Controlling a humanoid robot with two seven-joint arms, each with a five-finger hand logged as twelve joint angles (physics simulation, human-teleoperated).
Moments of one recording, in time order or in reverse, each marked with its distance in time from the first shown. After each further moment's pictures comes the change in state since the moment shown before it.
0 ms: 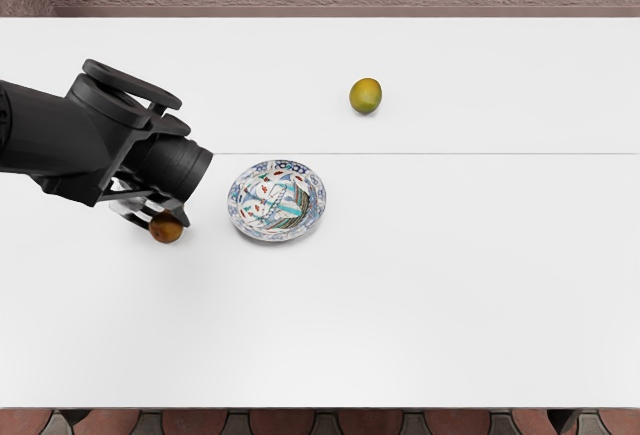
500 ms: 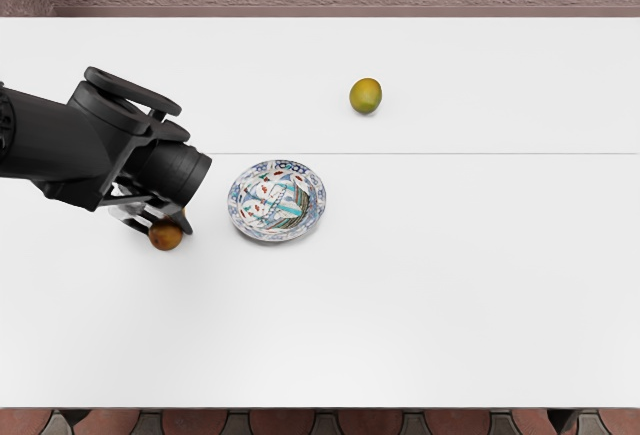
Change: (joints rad) left arm 0.025 0.000 -0.001 0.011 0.006 0.001 0.000; right arm 0.000 0.000 0.000 0.000 0.000 0.000 0.000
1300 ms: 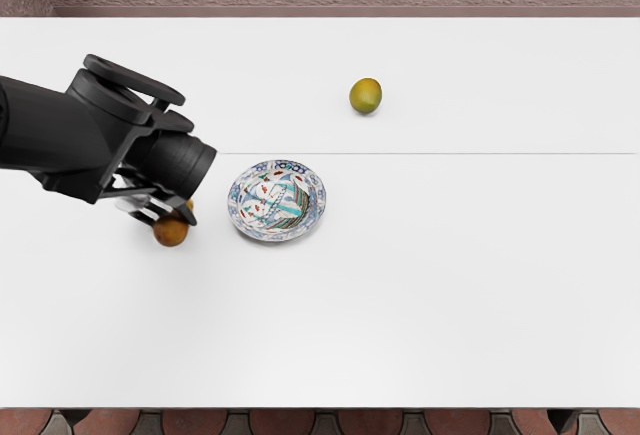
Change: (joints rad) left arm -0.047 0.003 -0.020 -0.028 -0.002 0.000 0.000; right arm 0.000 0.000 0.000 0.000 0.000 0.000 0.000
